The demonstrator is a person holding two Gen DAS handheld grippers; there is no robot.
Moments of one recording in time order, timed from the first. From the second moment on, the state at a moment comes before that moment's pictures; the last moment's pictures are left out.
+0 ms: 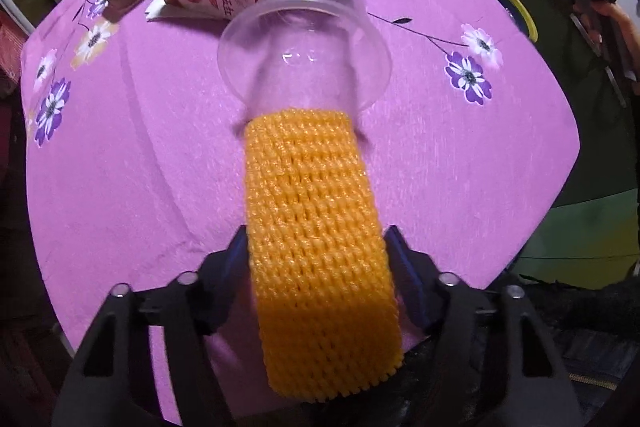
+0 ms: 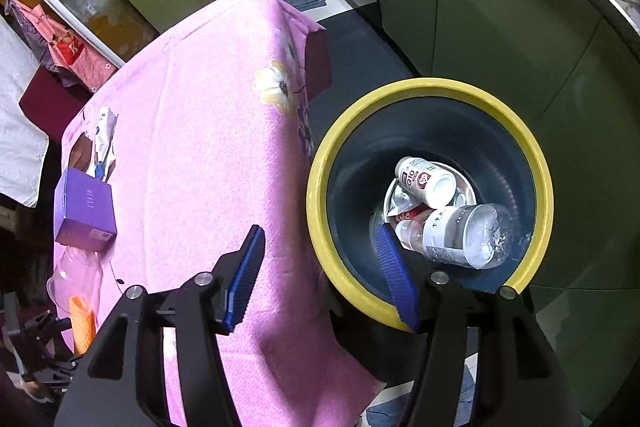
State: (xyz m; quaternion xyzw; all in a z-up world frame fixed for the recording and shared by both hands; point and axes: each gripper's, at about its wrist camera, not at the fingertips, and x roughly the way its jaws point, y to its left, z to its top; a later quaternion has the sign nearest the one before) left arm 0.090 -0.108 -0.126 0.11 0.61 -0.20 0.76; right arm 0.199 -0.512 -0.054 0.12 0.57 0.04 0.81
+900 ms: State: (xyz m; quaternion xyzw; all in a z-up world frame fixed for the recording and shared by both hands) left arm 0.083 -0.168 0.015 0.17 0.50 -0.37 0.77; right arm 0.166 -0.532 -0.019 0.11 0.54 0.03 0.83
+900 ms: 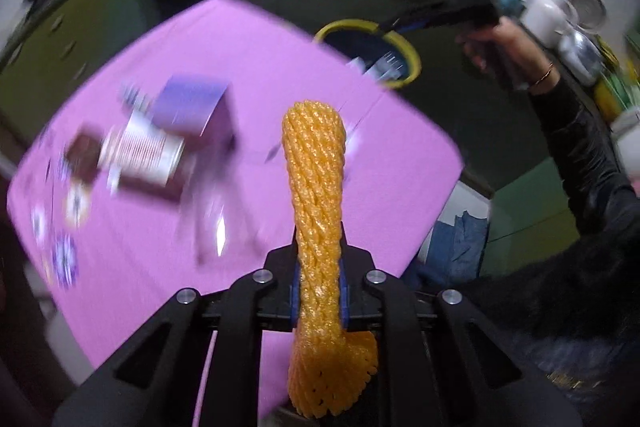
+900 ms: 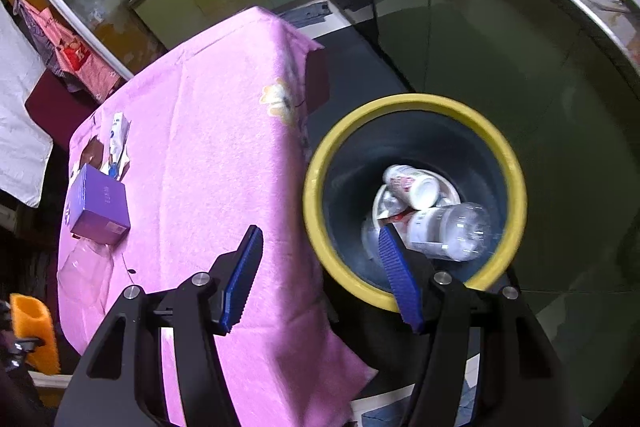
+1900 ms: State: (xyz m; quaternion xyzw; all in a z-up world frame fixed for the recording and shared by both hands) left arm 0.288 -0.533 -0.116 0.22 0.55 -0.36 0.72; right arm 0.056 -0.643 -0.038 0.16 0.54 -0.05 0.82
